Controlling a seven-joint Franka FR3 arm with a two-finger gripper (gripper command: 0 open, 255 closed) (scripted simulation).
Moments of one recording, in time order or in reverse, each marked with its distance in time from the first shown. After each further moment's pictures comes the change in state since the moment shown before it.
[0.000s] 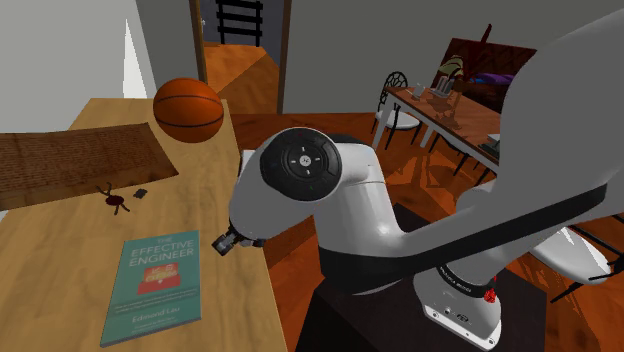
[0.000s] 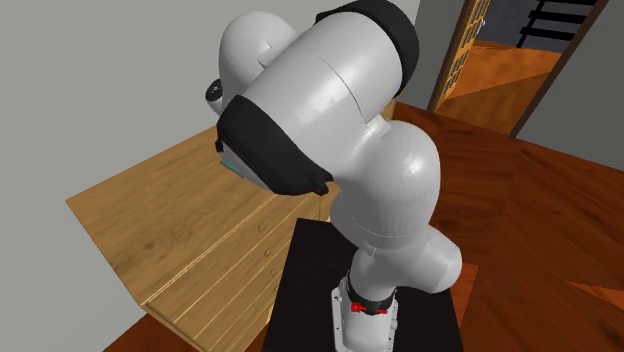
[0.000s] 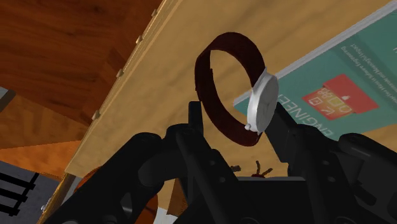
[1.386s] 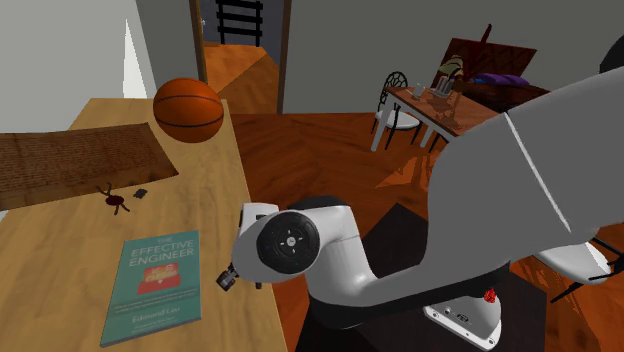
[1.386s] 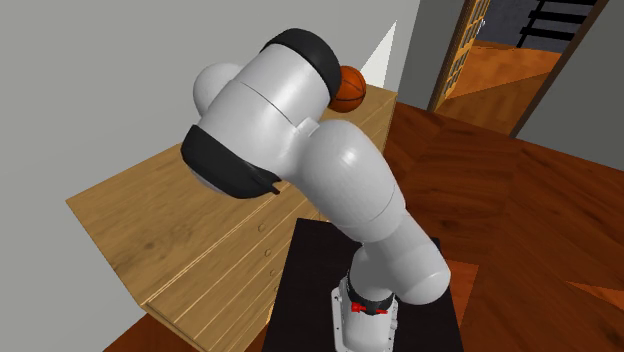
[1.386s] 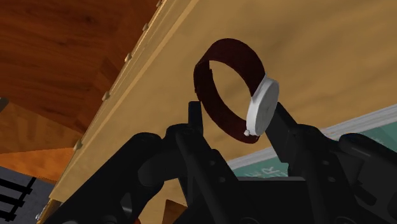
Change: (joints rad) arm -0.468 -0.130 0.511 -0.026 0.070 0.253 0.069
